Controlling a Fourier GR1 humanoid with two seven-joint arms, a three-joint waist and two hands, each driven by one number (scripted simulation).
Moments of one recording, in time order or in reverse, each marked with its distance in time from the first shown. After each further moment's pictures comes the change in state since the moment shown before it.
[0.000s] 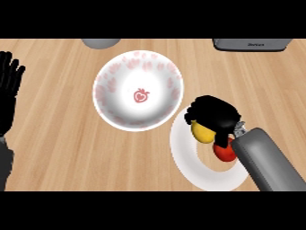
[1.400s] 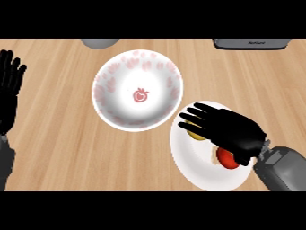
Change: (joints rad) left arm -0.005 0.022 -0.040 0.005 0.029 0.046 -0.002; right arm 0.122 -0.199 0.109 -0.396 -0.229 0.200 0.127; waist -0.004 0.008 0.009
